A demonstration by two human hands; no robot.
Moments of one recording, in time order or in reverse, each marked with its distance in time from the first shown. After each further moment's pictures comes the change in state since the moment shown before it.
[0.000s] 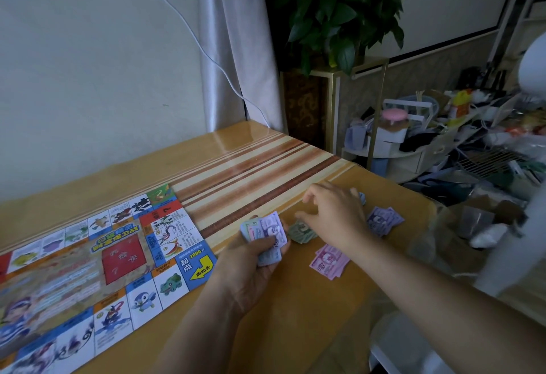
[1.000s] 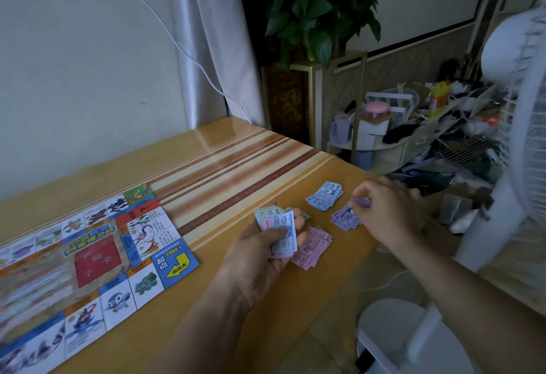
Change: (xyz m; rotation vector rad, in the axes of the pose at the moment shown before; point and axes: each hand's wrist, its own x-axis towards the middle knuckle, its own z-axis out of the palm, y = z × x) left_hand -0.006 -0.023 0.039 -0.078 -0.169 -0.072; right_hand -0.032 0.095 -0.021 -0.077 0.145 0.319
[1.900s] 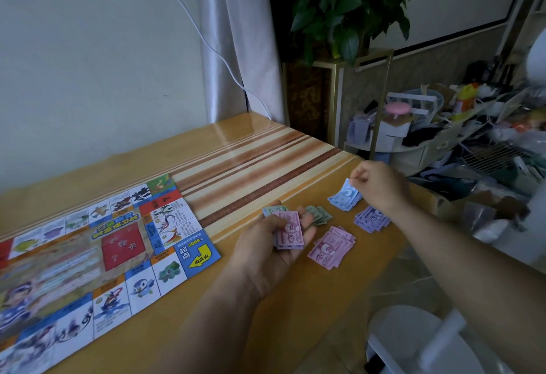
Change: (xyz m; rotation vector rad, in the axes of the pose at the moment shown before) left_hand 0.000 0.016 -0.011 -0.054 0.129 -0.044; right_hand 0.051 -0.031 0.021 0.205 -0.146 -0.054
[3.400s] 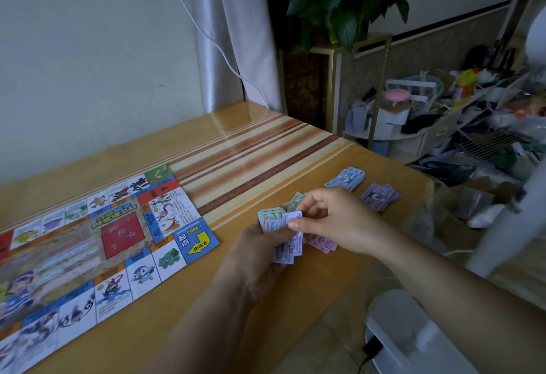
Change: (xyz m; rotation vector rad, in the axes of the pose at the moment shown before) left_hand -0.019 -0.012 -0.012 0.374 0.045 0.076; right_hand -0.096 -0.068 -0.017 0.414 -0.477 -0.182
